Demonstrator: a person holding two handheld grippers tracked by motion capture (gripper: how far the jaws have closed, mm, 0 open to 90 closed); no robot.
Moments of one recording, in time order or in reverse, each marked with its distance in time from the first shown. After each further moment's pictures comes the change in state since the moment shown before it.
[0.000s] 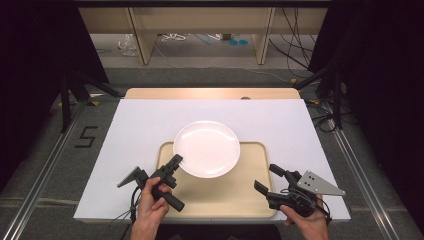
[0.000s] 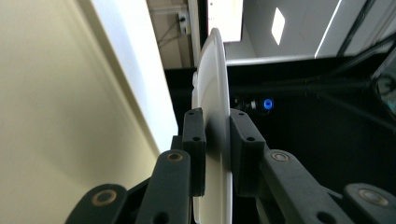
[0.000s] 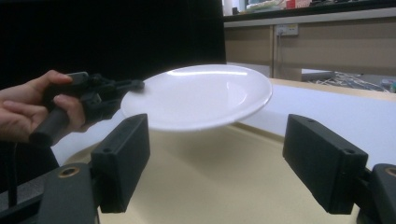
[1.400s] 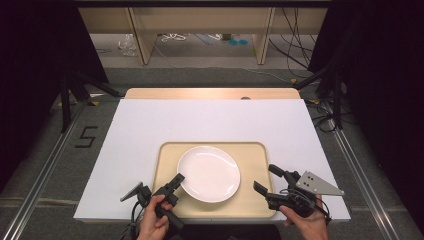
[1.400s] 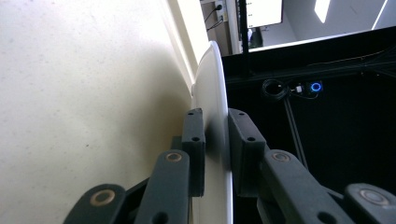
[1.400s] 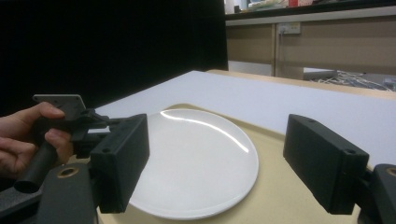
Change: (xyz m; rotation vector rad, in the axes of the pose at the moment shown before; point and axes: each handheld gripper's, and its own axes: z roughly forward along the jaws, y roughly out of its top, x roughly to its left) left arm 0.028 -0.014 -0.020 -0.006 0.156 0.124; right arm 0.000 -0.001 0.001 0.005 0.005 -0.011
